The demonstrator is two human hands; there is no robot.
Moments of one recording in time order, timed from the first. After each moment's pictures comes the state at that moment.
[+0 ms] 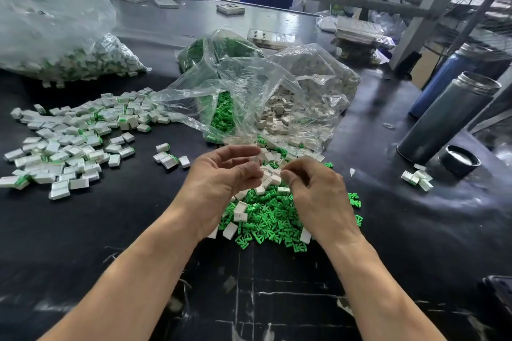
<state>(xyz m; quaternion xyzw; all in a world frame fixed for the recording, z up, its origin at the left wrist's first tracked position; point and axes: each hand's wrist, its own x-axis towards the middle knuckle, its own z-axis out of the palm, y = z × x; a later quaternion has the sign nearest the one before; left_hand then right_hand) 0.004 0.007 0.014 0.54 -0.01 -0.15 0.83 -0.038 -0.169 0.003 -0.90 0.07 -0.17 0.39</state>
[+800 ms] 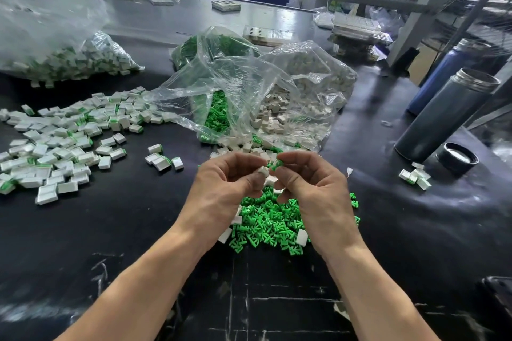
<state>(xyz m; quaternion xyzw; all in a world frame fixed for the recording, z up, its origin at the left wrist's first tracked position) -0.008 -0.006 0.007 0.66 -0.08 -0.08 0.75 -0.042 -0.161 0.007 -0.67 0.03 -0.15 0.73</state>
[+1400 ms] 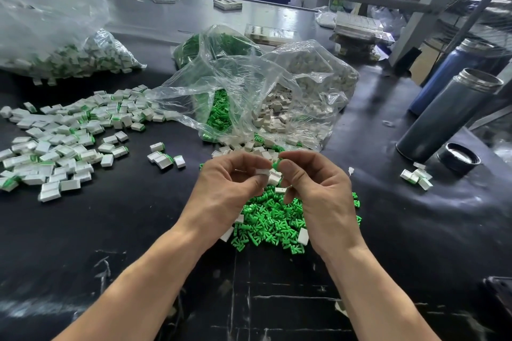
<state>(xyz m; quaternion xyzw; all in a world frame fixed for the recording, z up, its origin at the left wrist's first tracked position) -0.010 -0.004 0.011 0.69 -0.10 -0.08 0.71 -0.044 -0.161 0.006 -0.66 0.02 -0.16 0.74</state>
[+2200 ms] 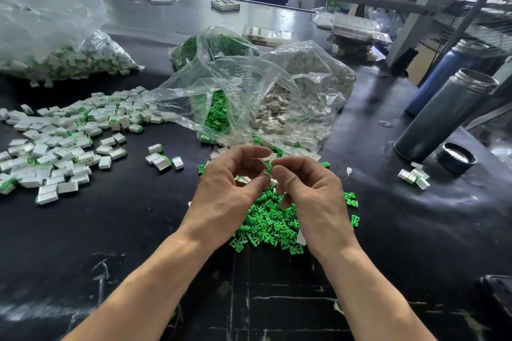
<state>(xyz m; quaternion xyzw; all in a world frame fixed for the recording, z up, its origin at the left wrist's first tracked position) -0.014 -0.006 0.012 0.73 -0.15 -0.02 0.67 -0.045 -0.158 0.003 -0.69 0.03 -0.14 0.71</state>
